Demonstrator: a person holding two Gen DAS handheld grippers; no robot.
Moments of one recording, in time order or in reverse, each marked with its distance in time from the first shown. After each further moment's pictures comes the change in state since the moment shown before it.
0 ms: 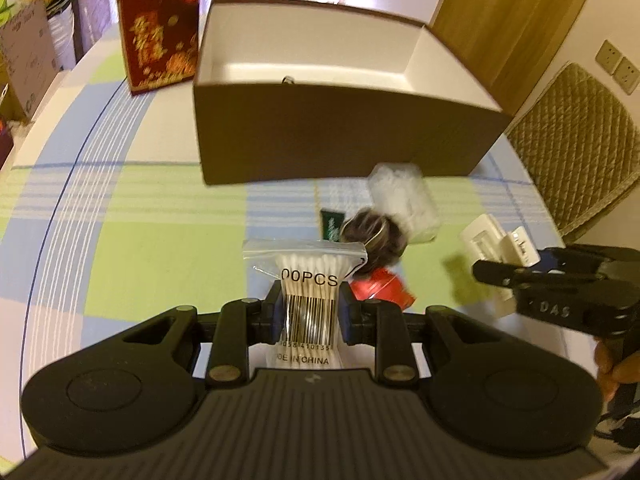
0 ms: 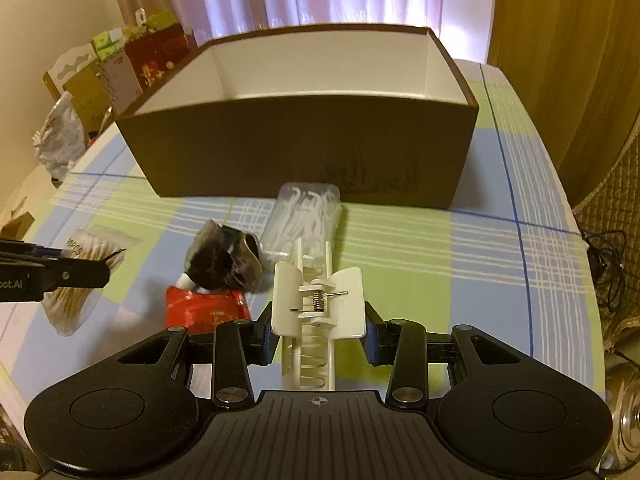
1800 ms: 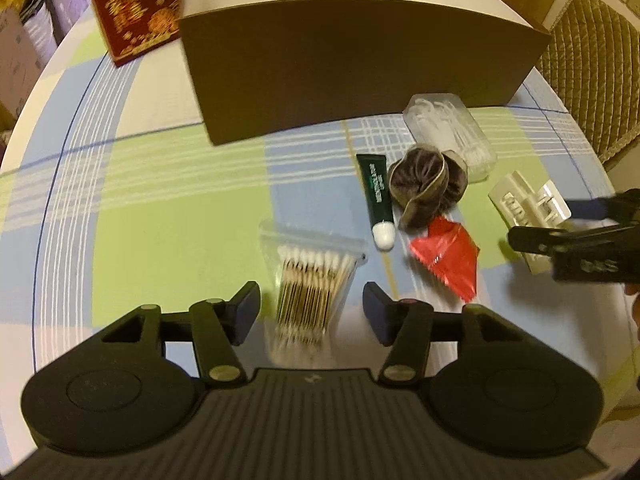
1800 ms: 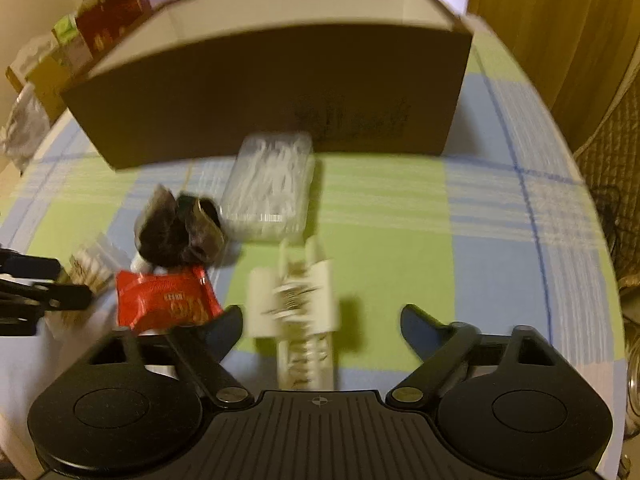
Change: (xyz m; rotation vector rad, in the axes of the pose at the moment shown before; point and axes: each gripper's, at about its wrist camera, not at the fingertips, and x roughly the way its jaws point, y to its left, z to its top) left arm 0.060 0.015 -0.001 0.133 0.166 0.076; right arm 0.038 -0.010 -0.011 0.073 0.095 -0.064
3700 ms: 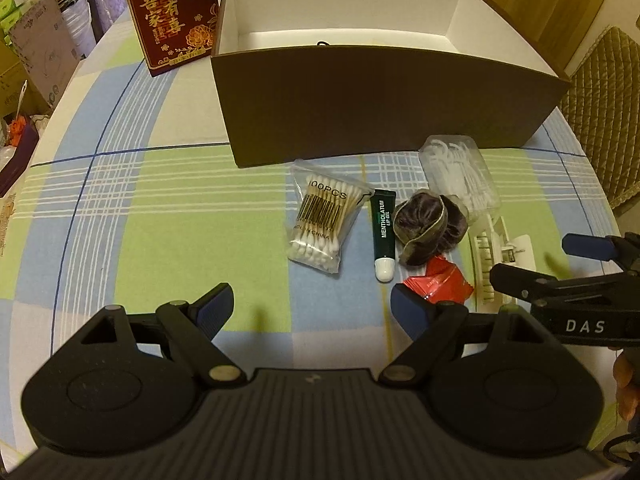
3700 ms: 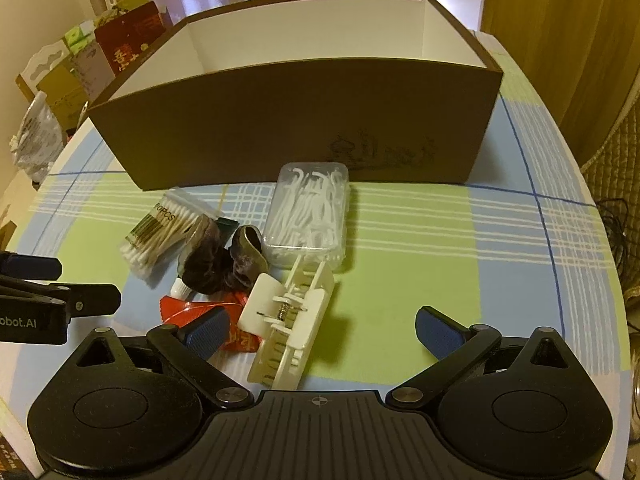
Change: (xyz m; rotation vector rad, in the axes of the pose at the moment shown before) left arm -0.025 -0.004 0.010 -0.121 -0.025 0.060; right arm -0.002 0.024 0.013 -0.004 -0.008 0.022
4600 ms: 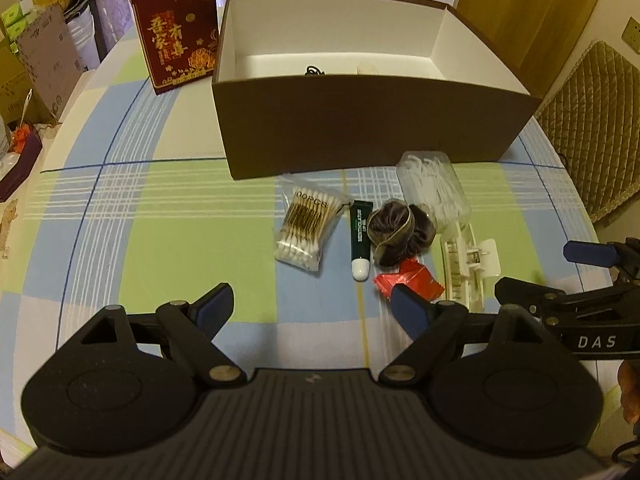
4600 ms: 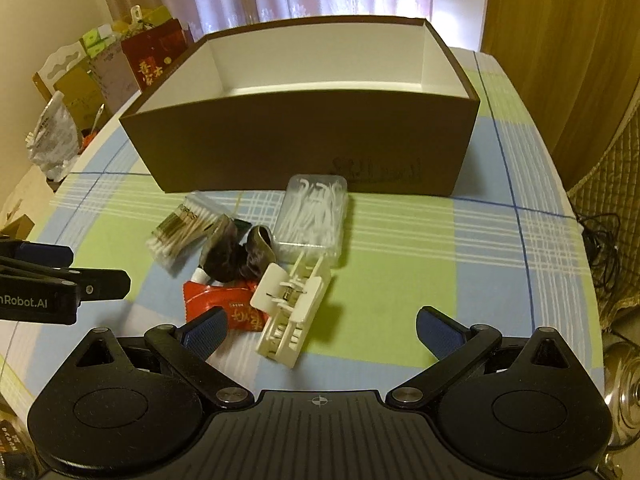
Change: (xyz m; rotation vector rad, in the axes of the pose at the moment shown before) left arm -0.033 -0.008 -0.012 -0.005 -0.058 -0.018; right arm -0.041 -0.003 -0.010 -0.028 -0.033 0.018
